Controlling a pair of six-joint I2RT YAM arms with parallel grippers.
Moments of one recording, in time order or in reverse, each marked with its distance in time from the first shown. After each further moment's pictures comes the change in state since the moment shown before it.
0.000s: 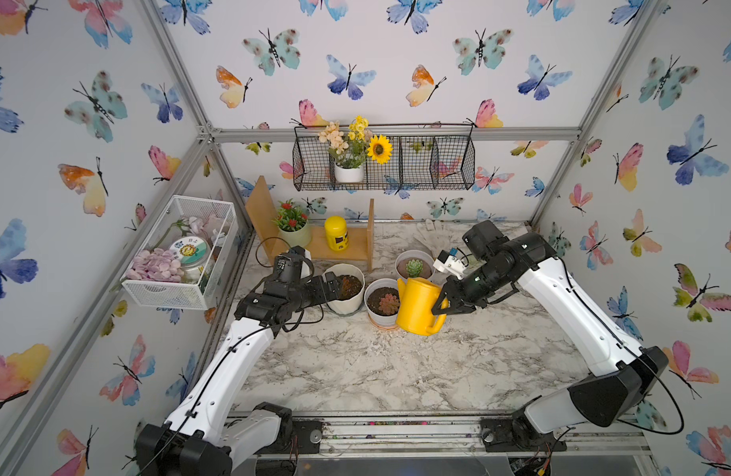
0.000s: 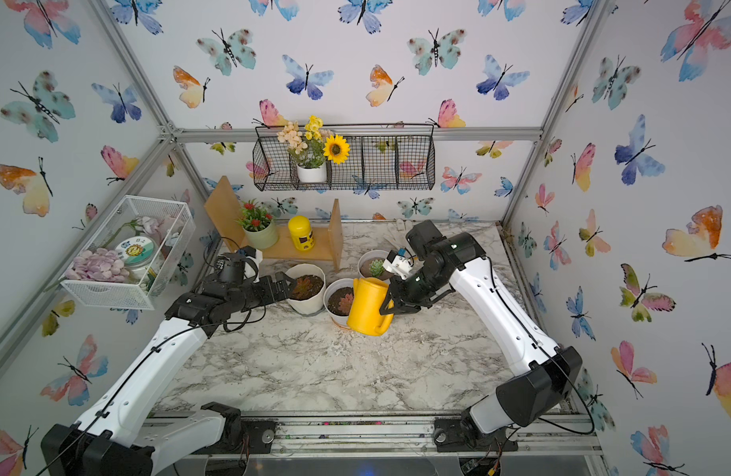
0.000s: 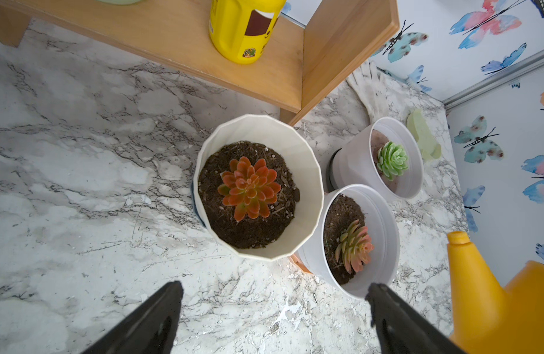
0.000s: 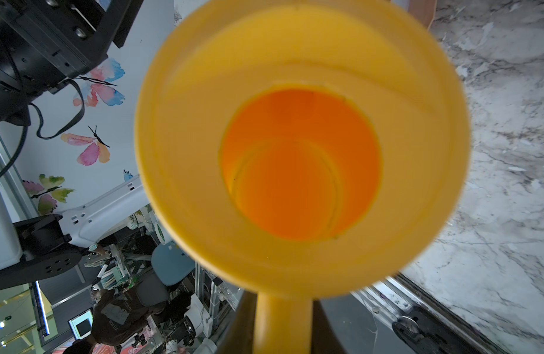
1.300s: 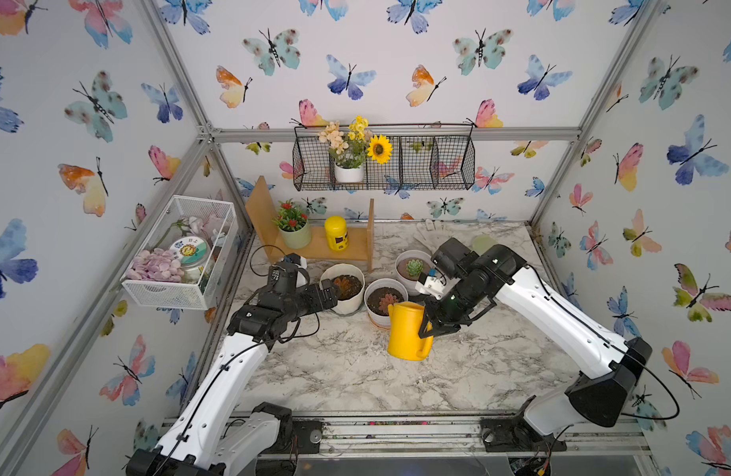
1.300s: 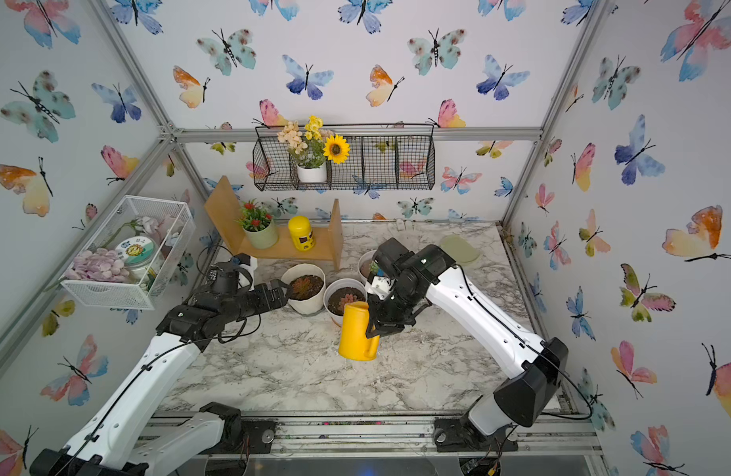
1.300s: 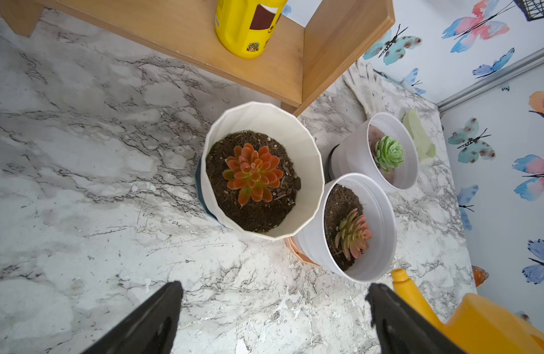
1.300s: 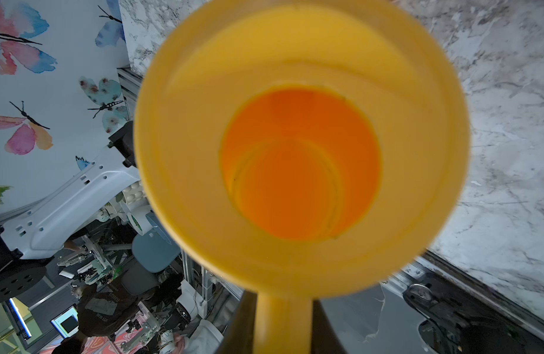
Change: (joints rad) left arm 0.000 -0.090 -0.060 -0.001 -0.002 -0.016; right arm 0.220 0.037 -0.023 -0.001 0.122 0.185
